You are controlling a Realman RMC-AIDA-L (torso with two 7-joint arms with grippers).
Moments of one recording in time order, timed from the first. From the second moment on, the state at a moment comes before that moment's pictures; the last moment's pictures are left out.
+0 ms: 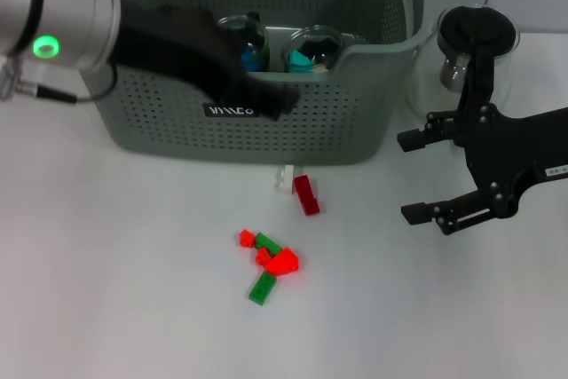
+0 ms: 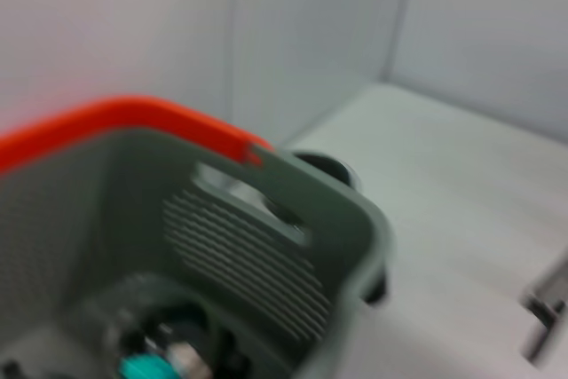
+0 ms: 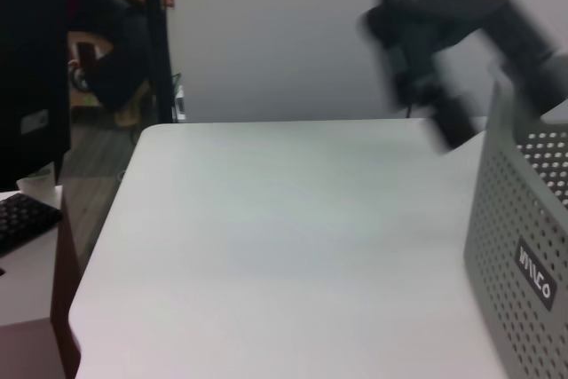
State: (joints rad) left arm -0.53 -2.17 1.11 1.77 2.33 1.67 -2.42; right arm 0.63 2.02 -0.88 -0.95 -2.07 -1.78 1.42
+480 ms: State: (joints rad) left arm -0.52 -2.18 1.14 1.67 2.36 1.86 -2.54; right arm 0.64 2.03 -0.87 -0.94 -2.06 -1.75 1.42
